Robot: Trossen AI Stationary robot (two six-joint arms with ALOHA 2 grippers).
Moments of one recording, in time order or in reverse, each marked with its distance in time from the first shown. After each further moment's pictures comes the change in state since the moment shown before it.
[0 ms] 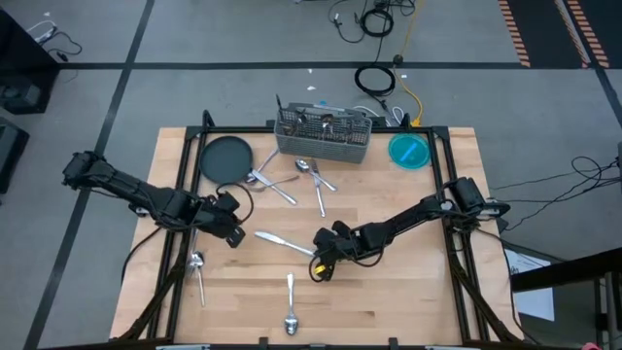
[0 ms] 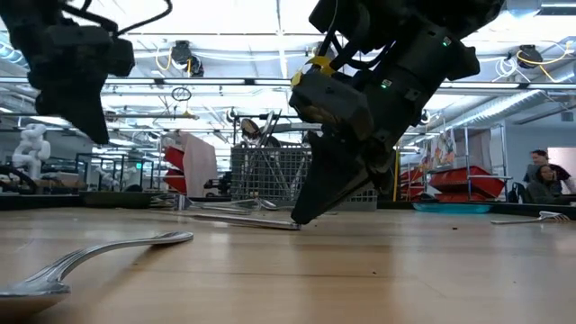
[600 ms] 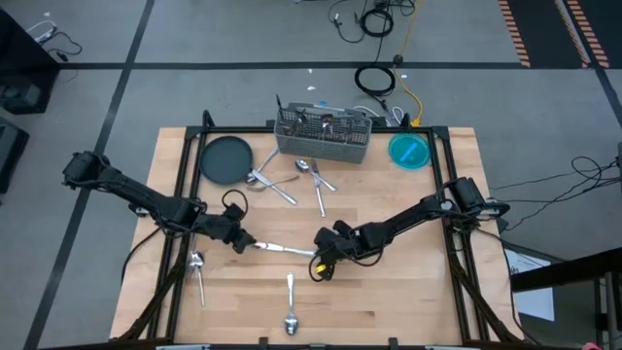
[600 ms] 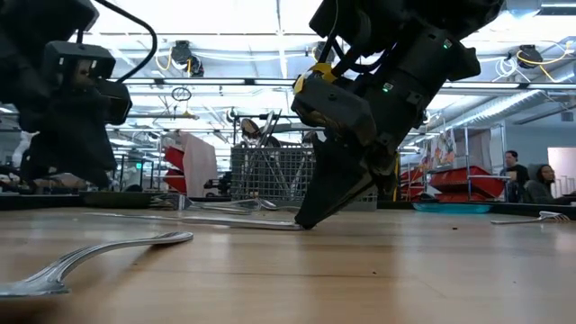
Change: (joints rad) left arm 0.000 0.000 -0.328 0.663 0.176 -0.169; right arm 0.000 0.002 -0.001 -0.034 -0.002 0.005
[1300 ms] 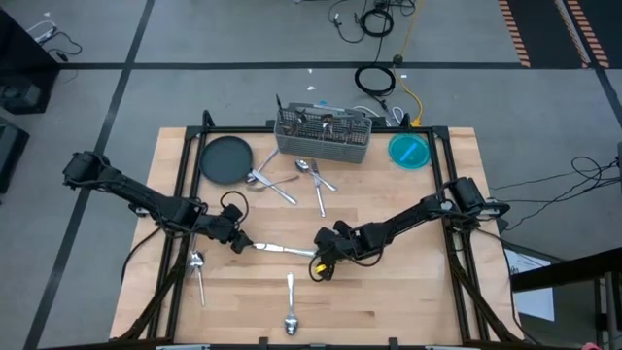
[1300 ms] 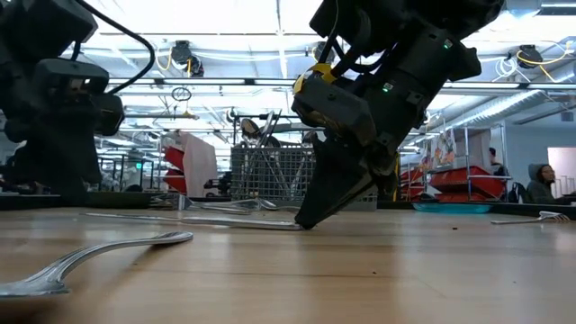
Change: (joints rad) left arm 0.001 0.000 -0.006 -0.092 0.027 -0.044; right arm 0.000 0.001 0.000 0.001 0.007 0.014
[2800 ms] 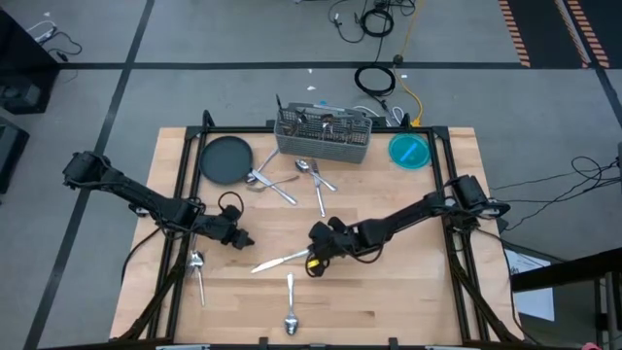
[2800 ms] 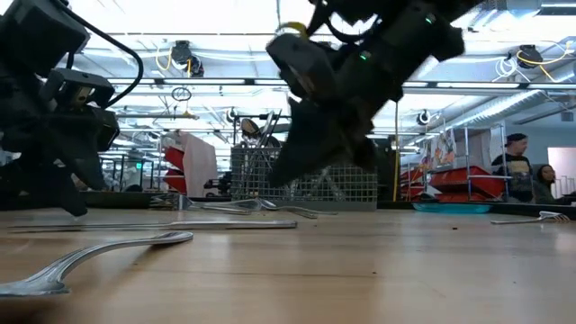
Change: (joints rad) left arm 0.001 0.000 -0.095 0.174 0.003 -0.147; right arm -0.014 -0.036 0.062 0.047 0.040 0.013
